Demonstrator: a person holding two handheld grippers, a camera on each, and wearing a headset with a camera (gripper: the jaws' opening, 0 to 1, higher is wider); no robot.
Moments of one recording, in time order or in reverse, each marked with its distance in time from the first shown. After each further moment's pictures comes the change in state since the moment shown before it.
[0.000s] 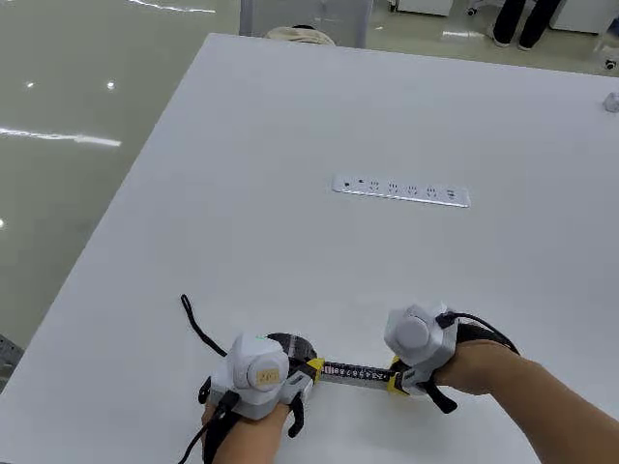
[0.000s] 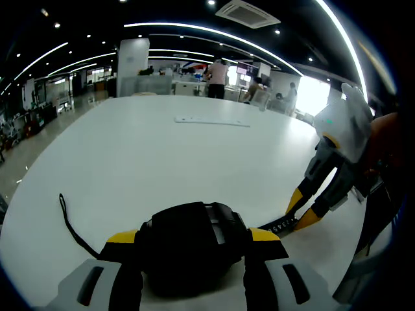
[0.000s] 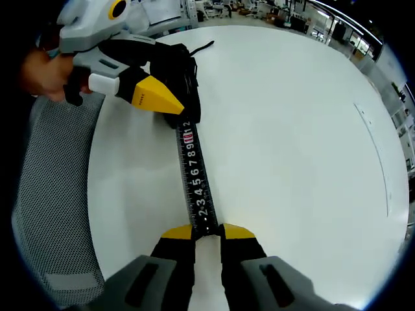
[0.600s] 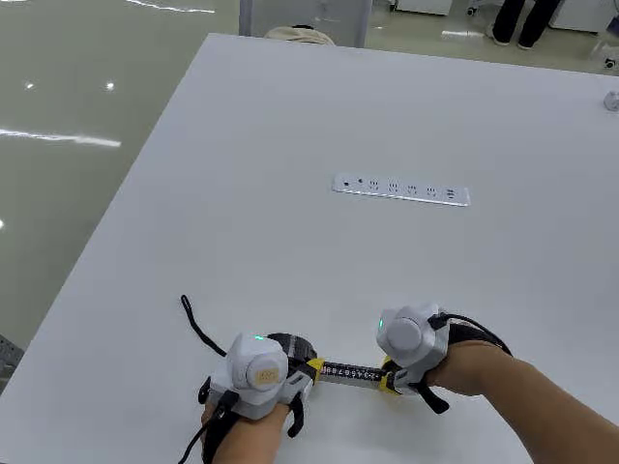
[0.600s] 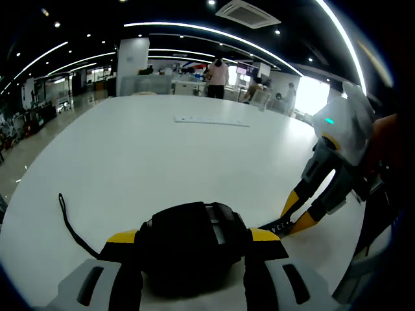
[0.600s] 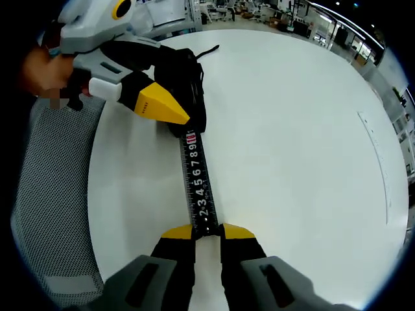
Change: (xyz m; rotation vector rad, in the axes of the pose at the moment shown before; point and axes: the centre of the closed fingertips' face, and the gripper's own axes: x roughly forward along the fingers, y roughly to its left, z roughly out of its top) left arm 0.000 0.000 -0.001 -0.002 0.002 -0.006; right arm 0.004 0.004 0.011 -0.026 -0.024 0.000
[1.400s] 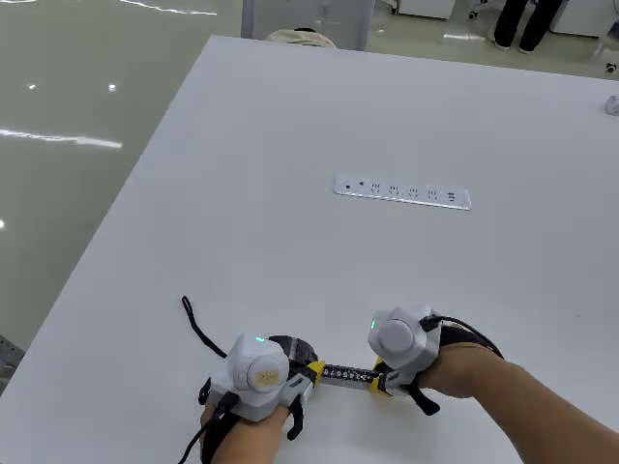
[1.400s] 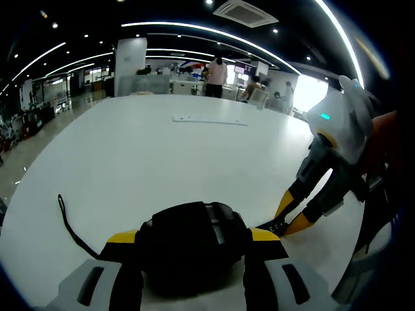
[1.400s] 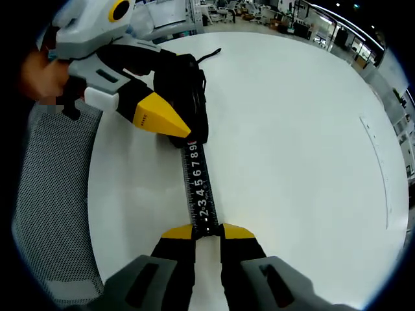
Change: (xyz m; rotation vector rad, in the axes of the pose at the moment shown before) left arm -0.001 -0.001 0.000 0.011 0.004 -0.009; right arm 0.004 0.002 0.012 -0.004 -0.013 0.002
